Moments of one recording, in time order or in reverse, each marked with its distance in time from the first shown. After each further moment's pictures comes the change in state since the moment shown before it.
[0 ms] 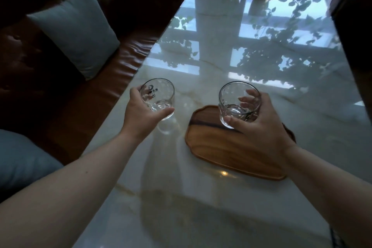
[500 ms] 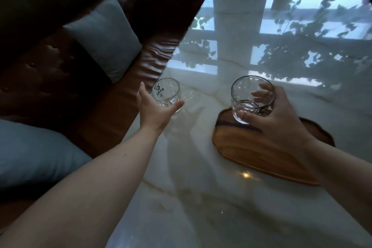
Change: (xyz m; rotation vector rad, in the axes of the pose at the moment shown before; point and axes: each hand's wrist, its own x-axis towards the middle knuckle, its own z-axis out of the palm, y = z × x) left_hand 0.020 -0.022 -0.024 0.119 0.147 -0.119; right_hand 0.014 -0.014 0.032 0.027 -0.044 -0.035
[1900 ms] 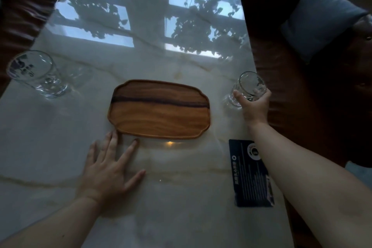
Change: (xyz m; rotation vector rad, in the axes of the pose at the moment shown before) left_hand -0.197 -0.015 0.046 0.710 -0.636 0.600; right_hand -0.068 0.107 -0.194 -0.066 0.751 0.398
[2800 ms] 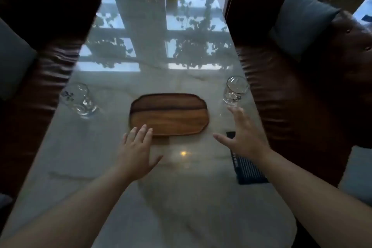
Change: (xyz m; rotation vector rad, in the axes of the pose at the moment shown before) left_hand 0.007 0.024 -0.068 0.075 -0.077 0.108; right_hand -0.151 -0.058 -0.070 -0.713 -0.458 -0.443
